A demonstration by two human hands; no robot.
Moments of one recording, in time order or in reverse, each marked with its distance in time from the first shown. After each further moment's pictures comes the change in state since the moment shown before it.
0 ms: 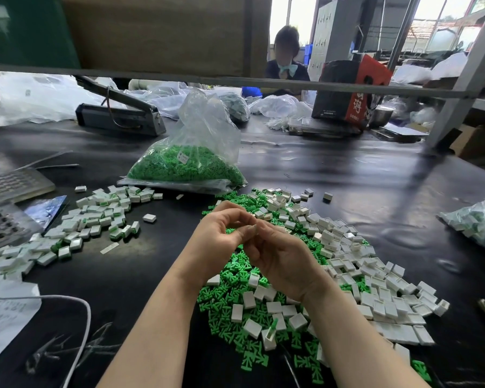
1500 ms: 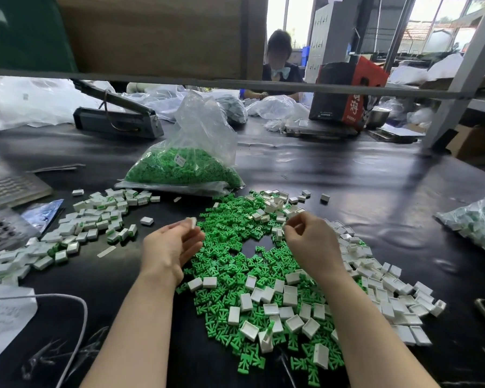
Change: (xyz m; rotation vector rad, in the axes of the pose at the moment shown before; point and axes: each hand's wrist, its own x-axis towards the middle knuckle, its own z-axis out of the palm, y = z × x) left_hand 0.005 -0.033 -0.035 -0.614 0.643 -0.620; right_hand -0.006 -0.027 -0.029 -1.380 0.756 -0.149
